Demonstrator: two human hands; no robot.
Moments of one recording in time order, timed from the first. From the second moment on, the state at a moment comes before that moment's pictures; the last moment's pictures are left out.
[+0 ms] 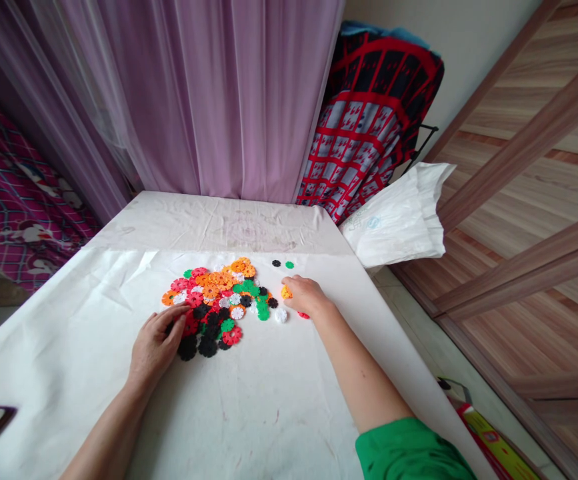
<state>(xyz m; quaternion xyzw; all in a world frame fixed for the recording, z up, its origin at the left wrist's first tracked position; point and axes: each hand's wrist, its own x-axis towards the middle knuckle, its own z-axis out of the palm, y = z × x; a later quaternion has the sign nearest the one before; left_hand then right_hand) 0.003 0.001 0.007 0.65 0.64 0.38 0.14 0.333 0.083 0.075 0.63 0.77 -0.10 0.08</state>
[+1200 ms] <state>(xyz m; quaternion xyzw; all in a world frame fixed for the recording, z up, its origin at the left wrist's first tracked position) -0.003 -0.001 -0.001 0.65 0.65 0.37 0.13 0.463 0.194 0.070 0.74 0.65 -0.09 0.14</state>
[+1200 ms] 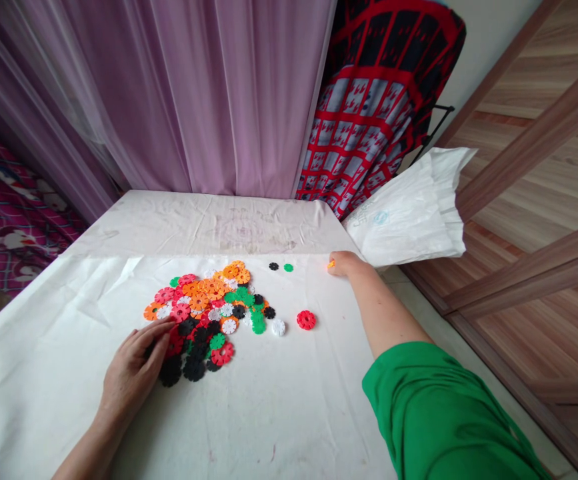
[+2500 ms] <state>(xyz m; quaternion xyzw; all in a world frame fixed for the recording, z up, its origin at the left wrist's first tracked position) 0.011 -0.053 -0.005 0.65 0.73 0.19 -0.03 0.335 -0.060 -0.023 0.66 0.68 0.03 -0.32</state>
